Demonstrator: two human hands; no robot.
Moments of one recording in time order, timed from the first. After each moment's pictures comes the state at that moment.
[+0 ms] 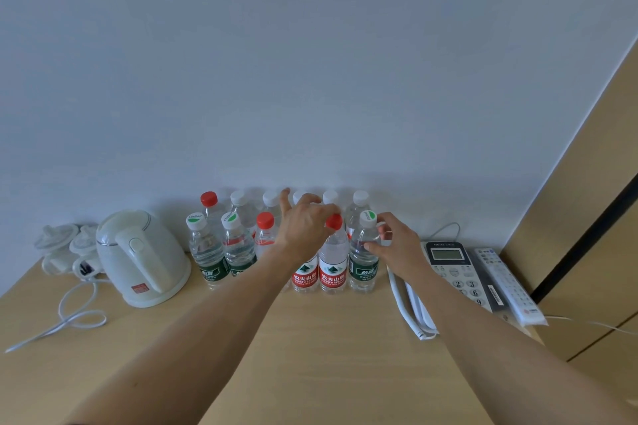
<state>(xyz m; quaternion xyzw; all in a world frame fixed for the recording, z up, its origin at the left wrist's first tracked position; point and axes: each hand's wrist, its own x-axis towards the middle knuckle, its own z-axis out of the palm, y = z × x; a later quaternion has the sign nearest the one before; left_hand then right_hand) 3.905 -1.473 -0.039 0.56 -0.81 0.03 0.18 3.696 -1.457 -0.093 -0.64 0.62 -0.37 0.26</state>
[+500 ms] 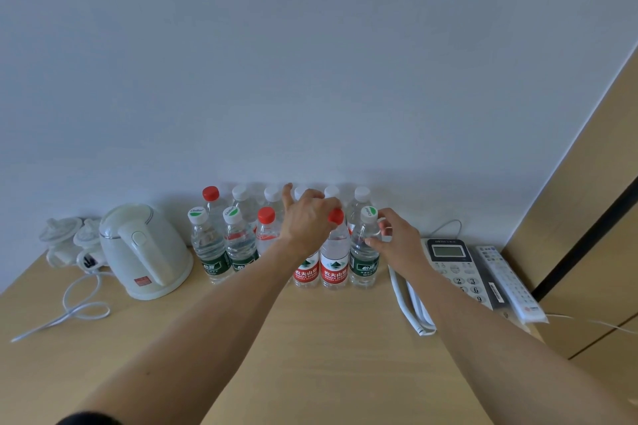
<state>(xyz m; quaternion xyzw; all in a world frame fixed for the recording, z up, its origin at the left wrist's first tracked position) 3.898 -1.472 -0.038 0.58 -0.80 0.04 0.18 3.699 -1.457 -0.095 -0.64 0.62 -0.38 0.25</state>
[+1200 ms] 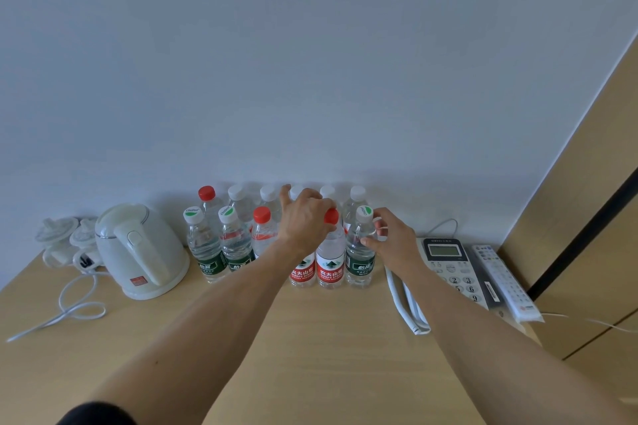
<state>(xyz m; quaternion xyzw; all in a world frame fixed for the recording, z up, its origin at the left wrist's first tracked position) 3.895 -1.473 -0.040 0.58 -0.79 0.04 0.17 3.697 -1.457 -0.096 -0.63 0.62 -0.38 0.26</state>
